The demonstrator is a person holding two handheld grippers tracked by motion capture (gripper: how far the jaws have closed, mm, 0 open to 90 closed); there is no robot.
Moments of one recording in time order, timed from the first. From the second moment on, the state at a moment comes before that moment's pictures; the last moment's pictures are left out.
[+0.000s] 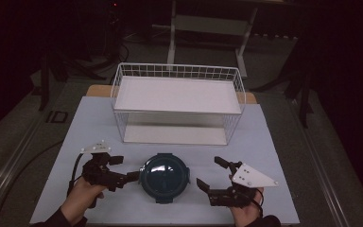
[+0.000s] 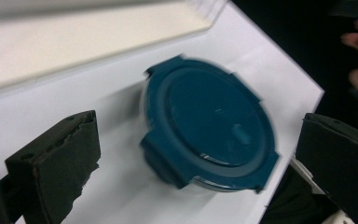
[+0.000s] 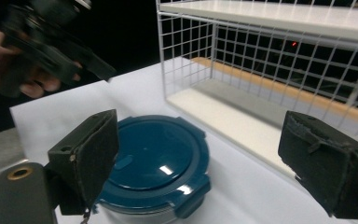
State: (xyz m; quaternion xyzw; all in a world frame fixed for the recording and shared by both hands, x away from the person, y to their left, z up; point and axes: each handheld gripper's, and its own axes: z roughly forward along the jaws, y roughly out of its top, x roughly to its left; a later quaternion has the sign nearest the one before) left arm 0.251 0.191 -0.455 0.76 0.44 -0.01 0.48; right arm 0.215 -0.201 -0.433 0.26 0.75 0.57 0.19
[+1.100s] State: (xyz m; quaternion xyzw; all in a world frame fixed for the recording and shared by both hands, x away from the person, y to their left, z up) left arm 0.289 0.189 -0.527 0.64 0.57 -0.28 0.42; right arm 0.216 -0.189 -0.446 0.27 0.78 0.54 0.18
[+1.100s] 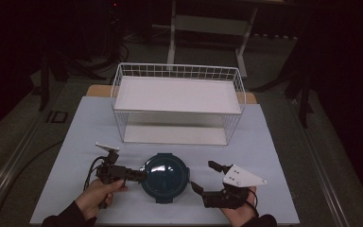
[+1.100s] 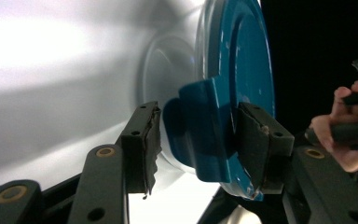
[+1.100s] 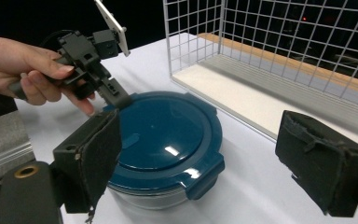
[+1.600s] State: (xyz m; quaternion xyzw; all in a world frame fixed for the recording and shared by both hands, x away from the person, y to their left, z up) left arm 0.277 0.186 -0.514 0.69 0.53 -0.24 0.44; right arm 0.250 -0.197 -0.474 0.39 0.76 0.52 0.00
